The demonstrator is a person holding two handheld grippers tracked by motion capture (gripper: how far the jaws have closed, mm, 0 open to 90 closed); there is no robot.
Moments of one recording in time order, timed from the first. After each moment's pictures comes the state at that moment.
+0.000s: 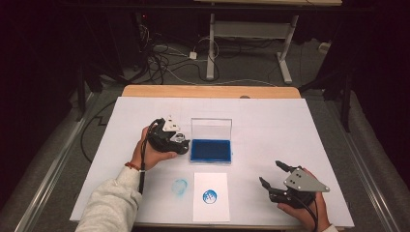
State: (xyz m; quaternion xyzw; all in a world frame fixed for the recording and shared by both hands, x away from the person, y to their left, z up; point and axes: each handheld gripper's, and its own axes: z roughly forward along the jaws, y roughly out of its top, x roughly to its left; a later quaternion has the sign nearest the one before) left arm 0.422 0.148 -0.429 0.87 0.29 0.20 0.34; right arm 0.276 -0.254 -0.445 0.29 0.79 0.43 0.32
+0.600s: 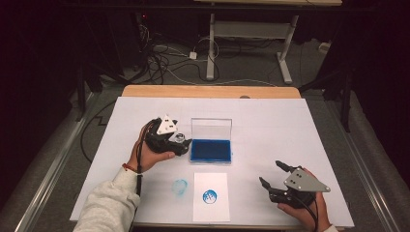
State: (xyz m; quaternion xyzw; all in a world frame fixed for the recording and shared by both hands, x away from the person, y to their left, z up) left arm 0.402 0.146 -0.410 0.85 0.26 0.22 0.40; right arm 0.274 -0.254 -0.443 0.29 0.79 0.43 0.32
